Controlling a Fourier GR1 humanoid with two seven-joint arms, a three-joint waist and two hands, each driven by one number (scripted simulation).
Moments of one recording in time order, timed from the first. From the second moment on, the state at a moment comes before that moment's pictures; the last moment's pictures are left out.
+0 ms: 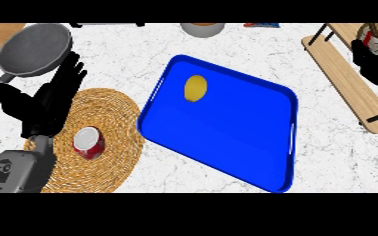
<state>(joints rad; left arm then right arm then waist) -0.22 0.39 -0.07 -1.51 0.29 0.17 0.17 -0.66 -0.66 0.02 -2.00 0.45 0.06 1.05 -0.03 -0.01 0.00</state>
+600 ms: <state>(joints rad) -0.26 0.36 -0.04 -1.46 0.27 0.12 0.17 -0.43 -0.73 -0.38 -1.85 0.30 0.10 0.78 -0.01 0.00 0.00</state>
